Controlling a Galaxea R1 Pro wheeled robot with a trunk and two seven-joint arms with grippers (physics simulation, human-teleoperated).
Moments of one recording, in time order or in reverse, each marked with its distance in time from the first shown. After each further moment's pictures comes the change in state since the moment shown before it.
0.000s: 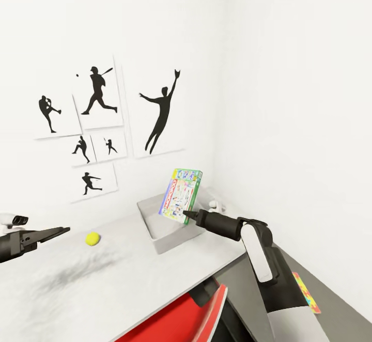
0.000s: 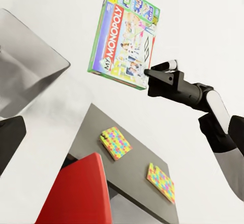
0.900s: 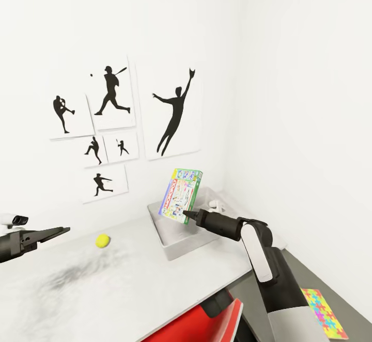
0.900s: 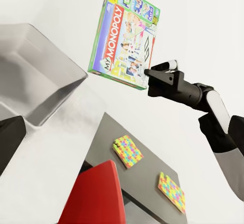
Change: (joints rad) left arm 0.000 0.000 0.000 0.000 -0.001 0.001 0.000; right arm 0.000 0.000 0.000 0.000 -0.001 0.001 0.001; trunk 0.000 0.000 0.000
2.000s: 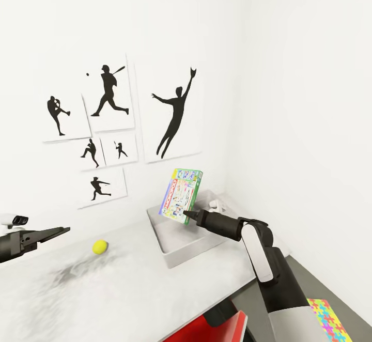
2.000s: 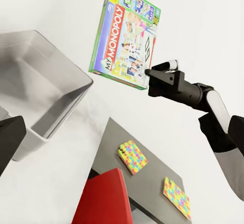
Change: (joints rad) left arm 0.000 0.000 0.000 0.000 -0.001 -0.001 0.000; right arm 0.000 -0.005 0.000 0.000 0.001 0.001 0.008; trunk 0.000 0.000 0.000
